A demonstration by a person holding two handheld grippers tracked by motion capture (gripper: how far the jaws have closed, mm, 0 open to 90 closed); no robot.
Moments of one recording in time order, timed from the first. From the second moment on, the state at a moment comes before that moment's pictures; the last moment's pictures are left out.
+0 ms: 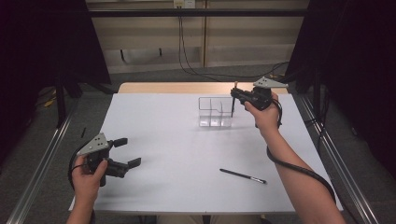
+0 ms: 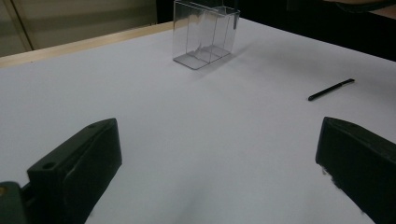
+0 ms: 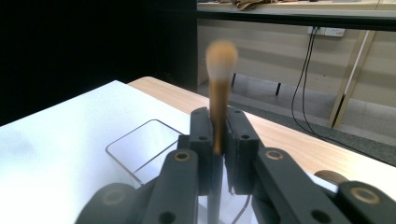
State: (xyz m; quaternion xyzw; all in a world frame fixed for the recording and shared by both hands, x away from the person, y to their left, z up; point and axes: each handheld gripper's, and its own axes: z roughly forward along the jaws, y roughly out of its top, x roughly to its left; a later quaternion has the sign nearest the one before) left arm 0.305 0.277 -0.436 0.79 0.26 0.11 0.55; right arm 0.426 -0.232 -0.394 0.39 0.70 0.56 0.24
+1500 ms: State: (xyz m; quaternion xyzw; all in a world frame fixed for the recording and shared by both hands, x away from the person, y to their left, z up) left arm 0.301 0.278 -0.437 0.78 0.27 0.11 0.55; right arm 0.369 -0.253 -0.389 0.34 0.70 0.59 0.21
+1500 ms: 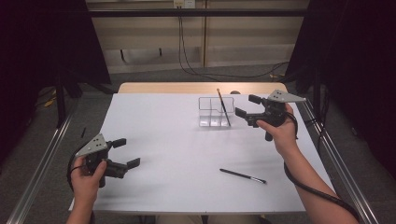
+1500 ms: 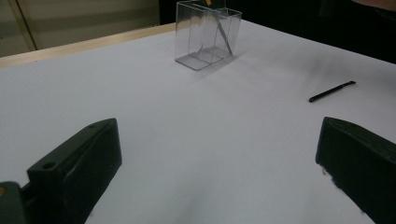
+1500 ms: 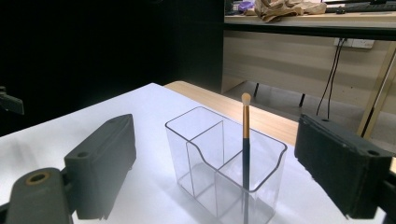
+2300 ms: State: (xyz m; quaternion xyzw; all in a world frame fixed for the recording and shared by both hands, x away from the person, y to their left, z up) left arm 0.299 0.277 -0.439 0.79 0.27 0.11 0.54; right arm 0.340 -0.264 -0.394 0.33 0.71 0.58 0.20
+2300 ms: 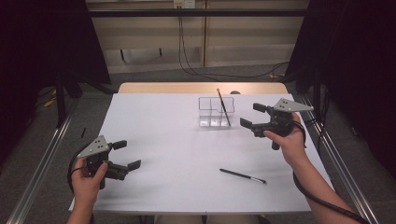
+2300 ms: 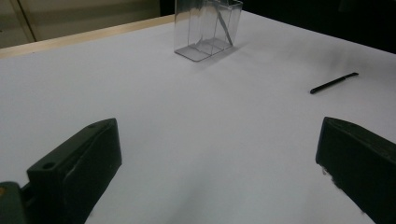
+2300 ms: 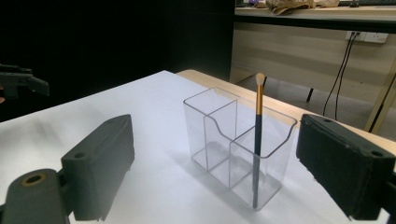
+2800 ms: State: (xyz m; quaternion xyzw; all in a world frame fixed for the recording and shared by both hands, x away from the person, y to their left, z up) left arm 0.305 0.275 -0.438 0.79 0.27 0.11 0.54; right arm 0.327 -0.268 -0.404 0.33 0.73 0.57 0.18
